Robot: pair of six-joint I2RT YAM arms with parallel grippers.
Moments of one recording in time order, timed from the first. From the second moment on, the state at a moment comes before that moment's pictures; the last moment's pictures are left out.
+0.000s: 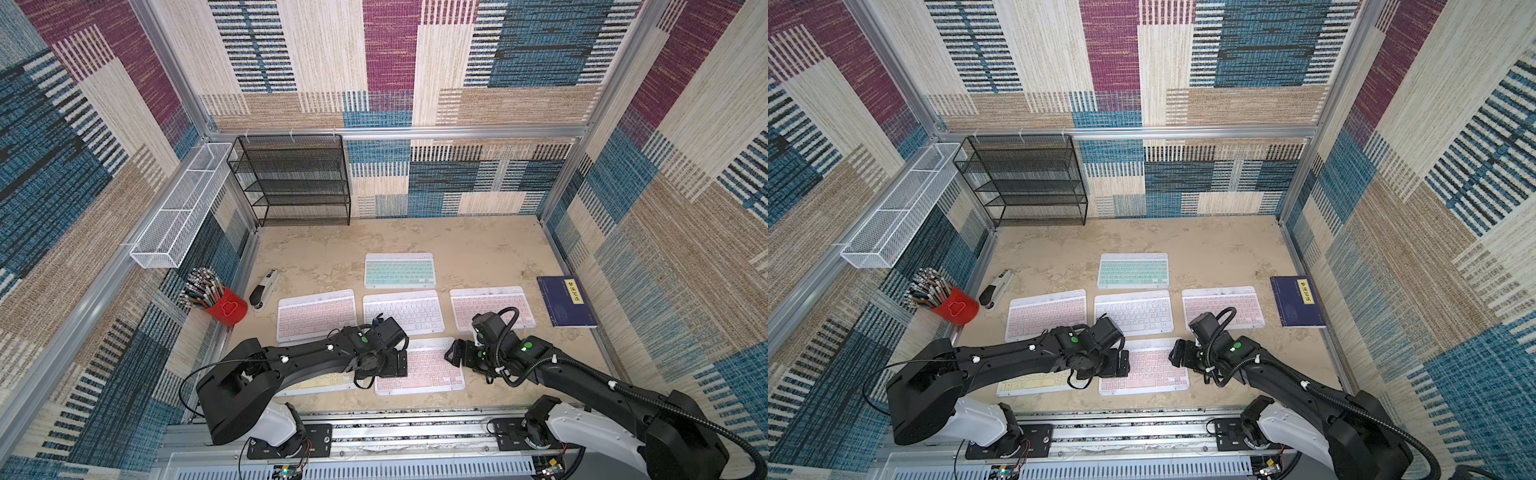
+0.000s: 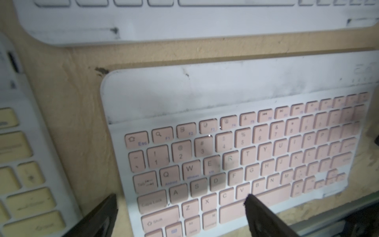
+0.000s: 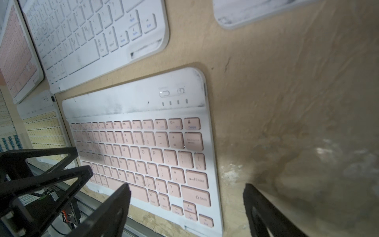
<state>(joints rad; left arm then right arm) -0.96 1.48 0.77 -0.55 0.05 -0.94 0.64 1.03 0.46 -0.50 -0.22 0.86</state>
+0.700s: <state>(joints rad) -0.96 1.42 0.66 -0.36 0.04 -0.96 0.63 0.99 0.37 -0.35 -0.29 0.84</state>
